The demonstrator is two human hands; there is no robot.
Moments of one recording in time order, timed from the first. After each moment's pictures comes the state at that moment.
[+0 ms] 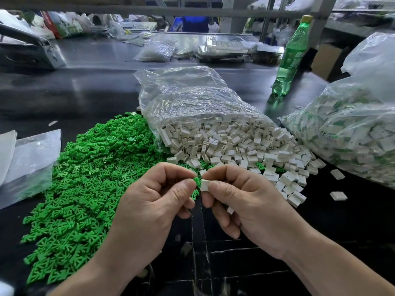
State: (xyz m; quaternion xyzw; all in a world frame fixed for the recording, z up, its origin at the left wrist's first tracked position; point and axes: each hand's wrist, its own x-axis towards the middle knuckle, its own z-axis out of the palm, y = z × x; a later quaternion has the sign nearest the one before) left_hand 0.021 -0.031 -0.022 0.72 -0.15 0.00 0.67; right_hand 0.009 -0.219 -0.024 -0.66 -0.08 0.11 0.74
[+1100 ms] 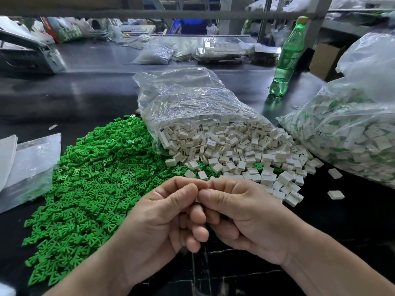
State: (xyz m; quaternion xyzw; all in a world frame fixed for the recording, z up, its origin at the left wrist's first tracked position) left_hand 0.023 -0.034 -0.019 0.40 -0.09 -0.34 0.84; right_hand 0.004 -0.218 -0.015 -0.58 -0.07 0.24 0.77
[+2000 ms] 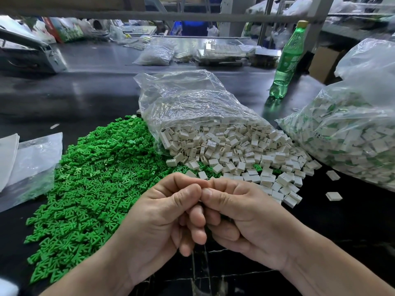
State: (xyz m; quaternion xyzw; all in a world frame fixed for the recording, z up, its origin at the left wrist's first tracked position) left_hand 0.021 -0.036 -0.019 0.43 -0.12 -0.29 0.85; right_hand -0.002 -0.212 -0.010 -0.54 -0.05 0.25 0.80
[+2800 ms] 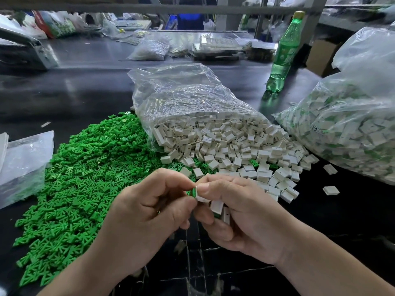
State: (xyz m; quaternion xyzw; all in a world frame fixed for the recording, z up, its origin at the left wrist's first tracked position) left_hand 0.015 -0.027 -0.014 0.78 -0.29 0.07 0.55; right_hand 0.001 -0.213 -0.008 -0.55 -0.05 0.26 0.79
